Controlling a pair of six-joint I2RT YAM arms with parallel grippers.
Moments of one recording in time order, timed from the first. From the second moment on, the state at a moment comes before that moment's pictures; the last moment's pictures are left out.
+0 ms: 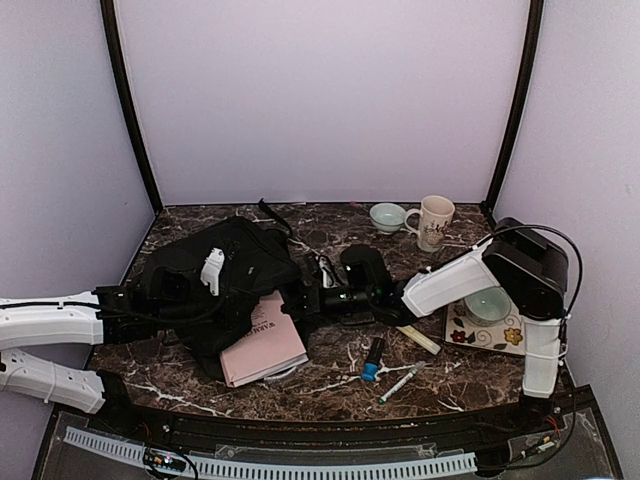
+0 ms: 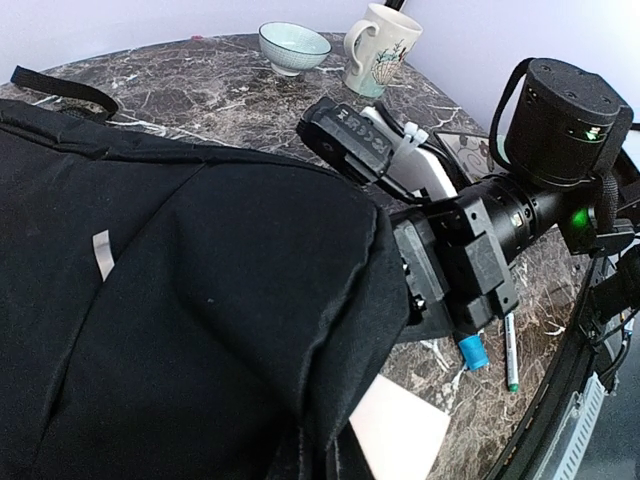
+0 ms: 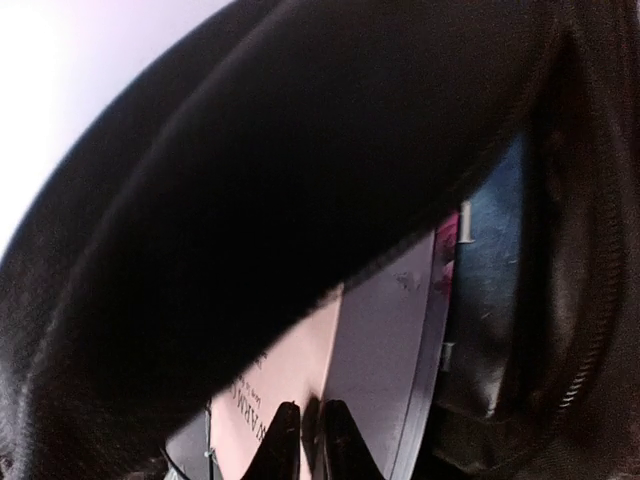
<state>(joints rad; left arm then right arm) -0.90 1.03 0.58 -0.05 -0.04 -0.41 0.95 2.01 1.07 0.56 -0.49 0.95</state>
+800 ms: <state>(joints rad) -0.91 1.03 0.58 -0.05 -0.08 -0.40 1.14 1.61 1.00 0.00 0.05 0.58</state>
